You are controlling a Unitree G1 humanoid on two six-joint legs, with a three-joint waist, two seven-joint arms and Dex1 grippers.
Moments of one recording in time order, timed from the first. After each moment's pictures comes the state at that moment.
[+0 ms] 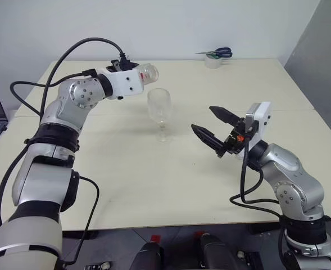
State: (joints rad) left arm -1.16 0.69 -0.28 0.85 0.46 -0.51 -0.54; right arm -0.36 -0.34 -0.02 -0.46 0.57 0.51 0.54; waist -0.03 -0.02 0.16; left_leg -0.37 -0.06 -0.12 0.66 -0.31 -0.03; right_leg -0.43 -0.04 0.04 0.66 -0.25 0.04
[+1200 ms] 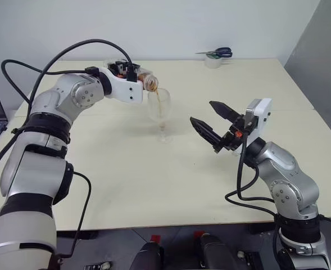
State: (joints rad) left arm -1.27 0.74 -0.39 1.00 0.69 -0.69 -0.36; right arm -0.38 -0.31 -0.01 -0.46 0.57 0.51 0.49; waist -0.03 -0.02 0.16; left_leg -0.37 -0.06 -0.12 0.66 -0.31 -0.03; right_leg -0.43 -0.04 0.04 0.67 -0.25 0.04
